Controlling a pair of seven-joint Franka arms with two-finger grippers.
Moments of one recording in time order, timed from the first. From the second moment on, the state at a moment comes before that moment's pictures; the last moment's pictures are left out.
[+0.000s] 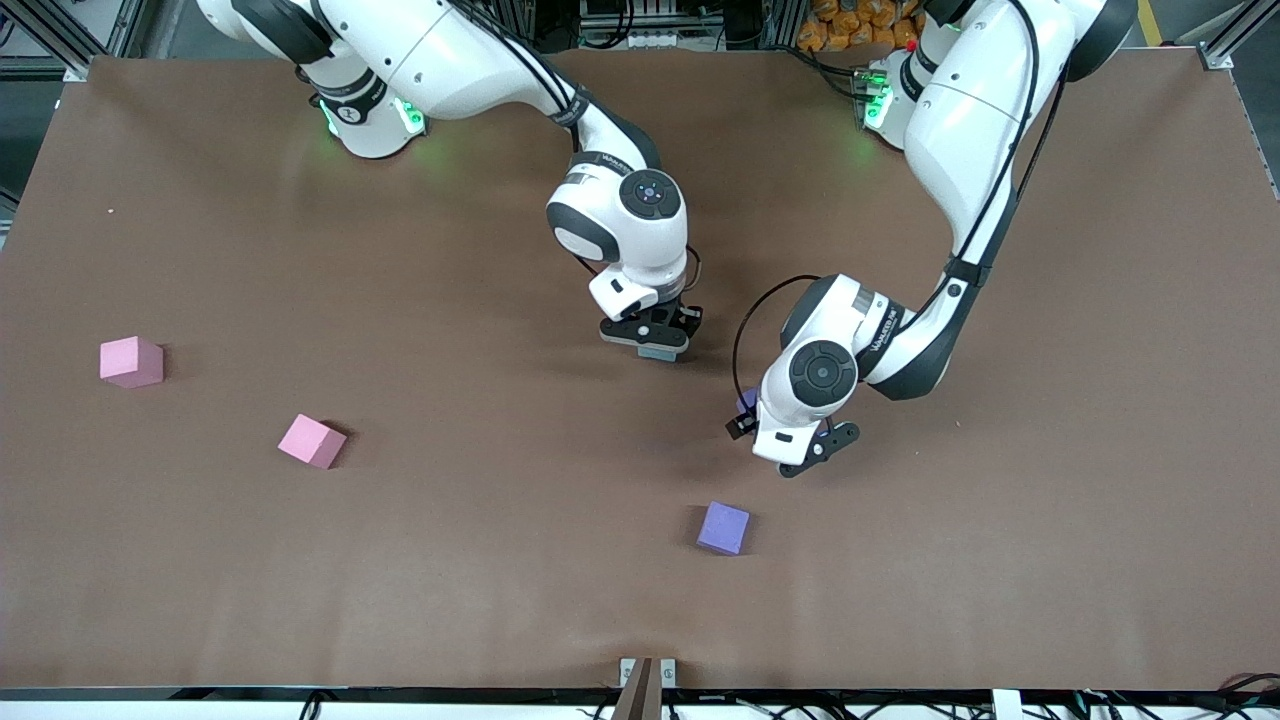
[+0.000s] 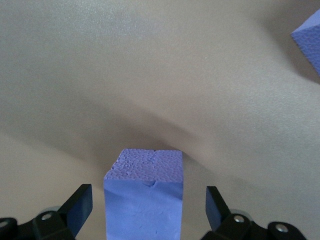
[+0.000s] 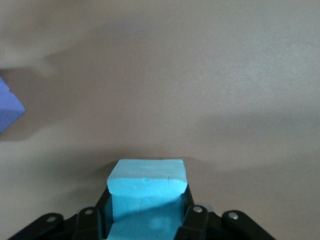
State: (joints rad) left arm -0.33 0.77 -0.22 -1.49 0.10 2.12 -1.06; right arm 0.62 0.74 0.31 -1.55 -0.38 2.31 1.25
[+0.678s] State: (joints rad) left arm -0.34 0.78 -0.22 -1.49 0.10 2.12 -1.08; right arm 0.60 0.73 0.36 -1.59 -0.38 2.22 1.17
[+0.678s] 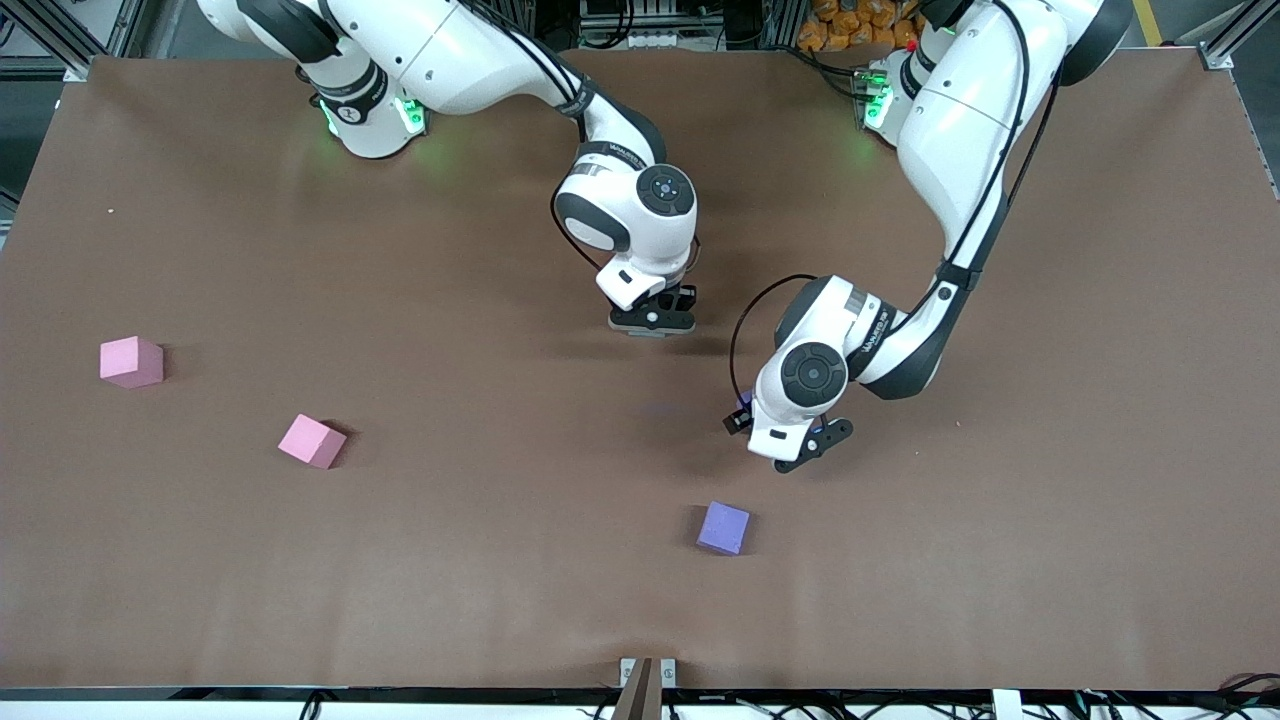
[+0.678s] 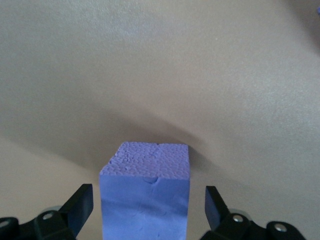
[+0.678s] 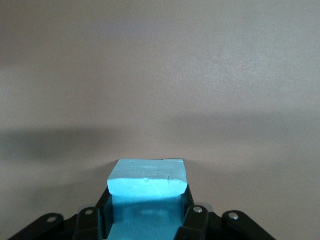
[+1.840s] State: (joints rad) left arm -0.37 0.78 -0.23 -1.47 0.17 2.12 -1.06; right arm 0.50 0.67 0.46 -1.75 -0.38 2.30 1.15
